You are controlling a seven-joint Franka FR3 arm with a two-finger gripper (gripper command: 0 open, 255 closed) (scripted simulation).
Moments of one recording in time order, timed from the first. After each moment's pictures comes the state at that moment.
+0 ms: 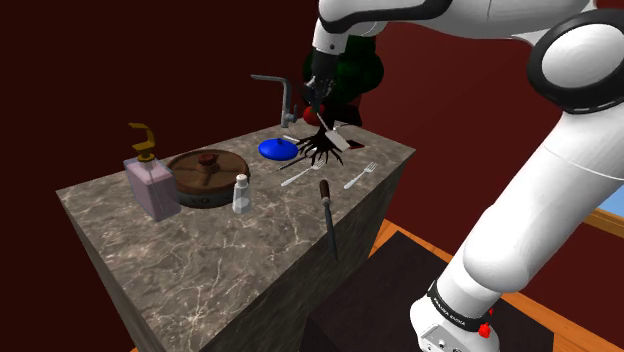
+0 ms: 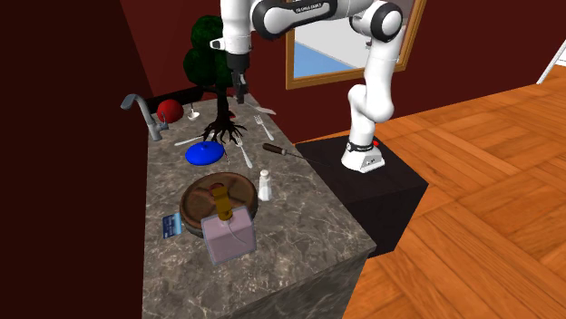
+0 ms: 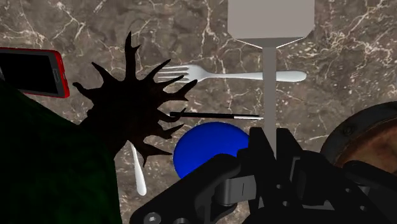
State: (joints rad) arm -0.01 -0.06 -0.01 -1.78 0.01 1.79 -0.13
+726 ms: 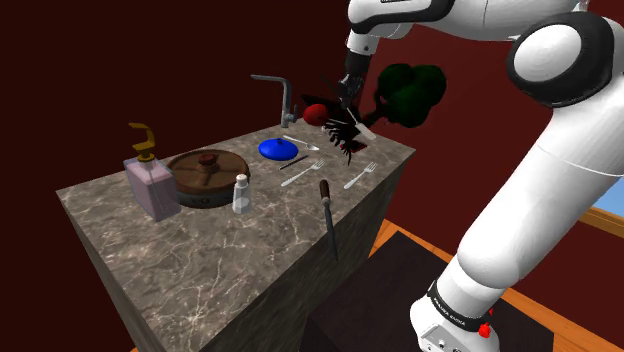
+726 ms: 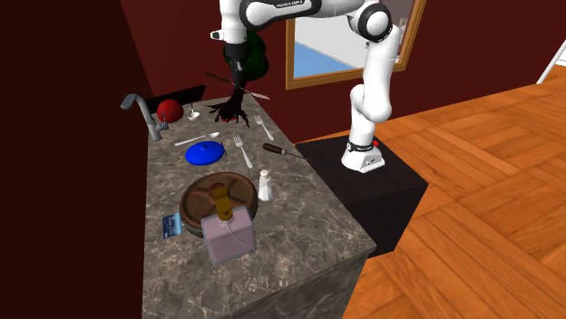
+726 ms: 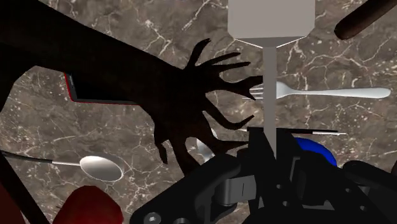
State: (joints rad) arm -0.13 -0.02 -0.15 -1.73 0.02 1.77 -0.39
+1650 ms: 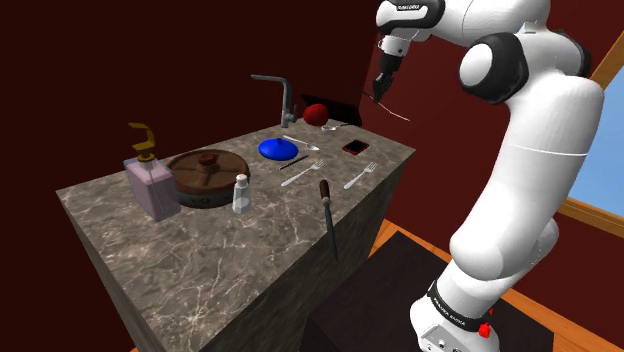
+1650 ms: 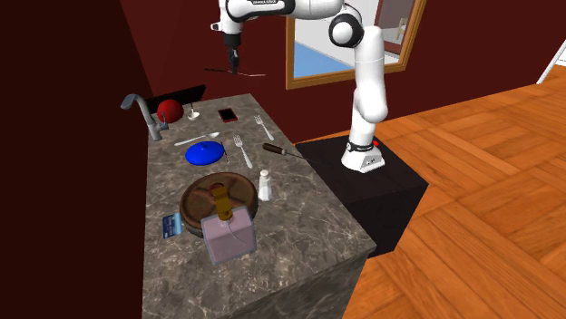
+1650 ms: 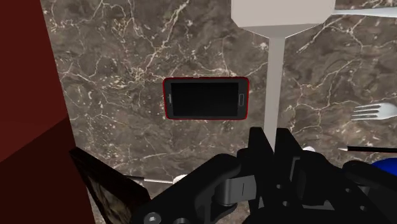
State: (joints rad) arm -0.32 0.22 -0.29 -1.42 0.11 1.69 -0.73
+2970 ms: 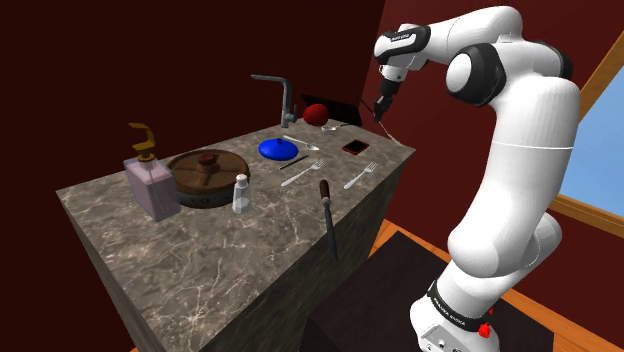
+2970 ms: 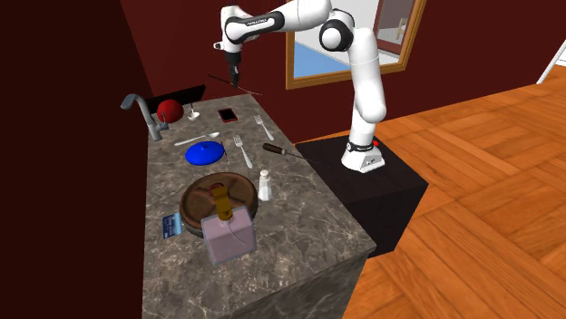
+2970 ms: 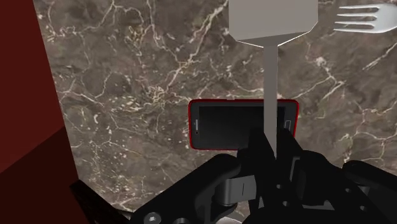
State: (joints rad) arm -0.38 0.32 -0.31 -1.51 0.15 1.86 -0.83
